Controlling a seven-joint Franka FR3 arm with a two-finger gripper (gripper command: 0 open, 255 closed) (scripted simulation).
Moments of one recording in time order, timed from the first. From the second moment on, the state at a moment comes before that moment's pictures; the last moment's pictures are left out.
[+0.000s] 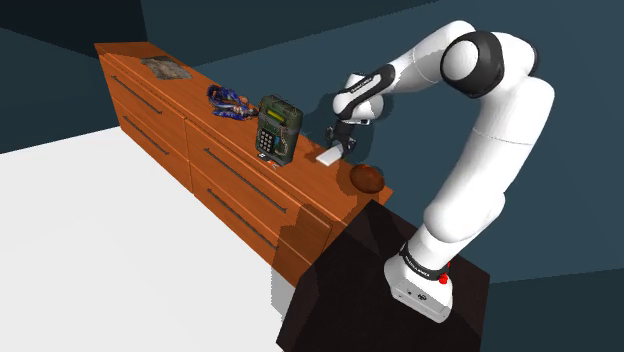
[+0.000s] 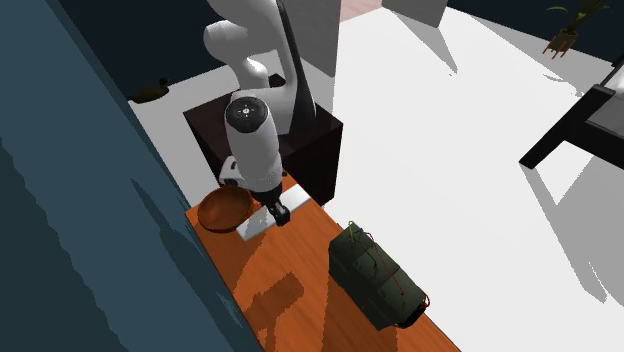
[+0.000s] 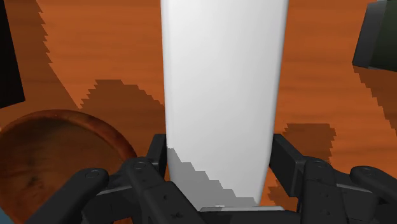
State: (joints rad) arm -0.32 0.22 -0.15 -2.25 0.06 2.45 1.06
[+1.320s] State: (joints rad) arm -0.49 0.09 -0.30 -2.49 0.05 2.56 0.74
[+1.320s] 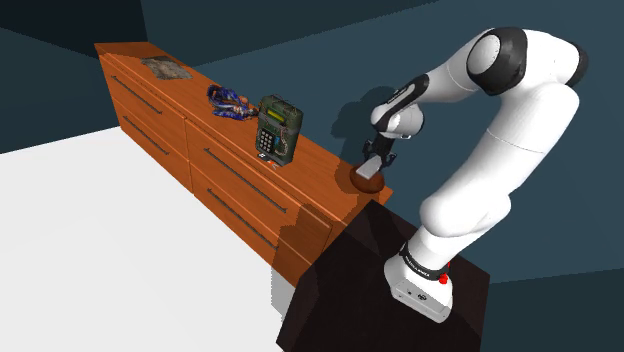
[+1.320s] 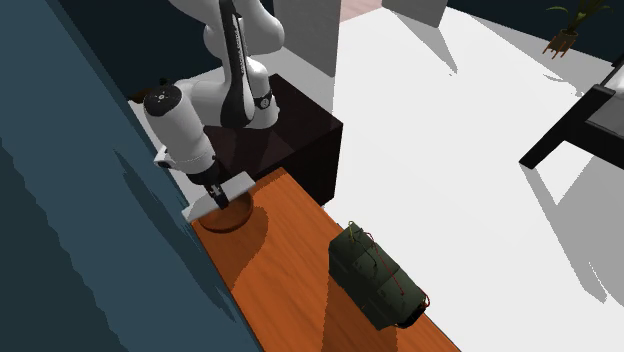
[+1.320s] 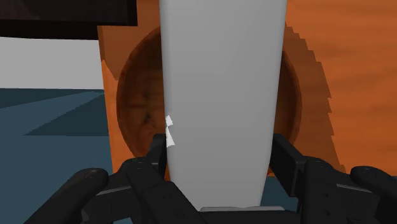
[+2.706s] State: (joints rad) arm -0.51 0.21 -0.27 -2.49 0.12 2.67 0.68
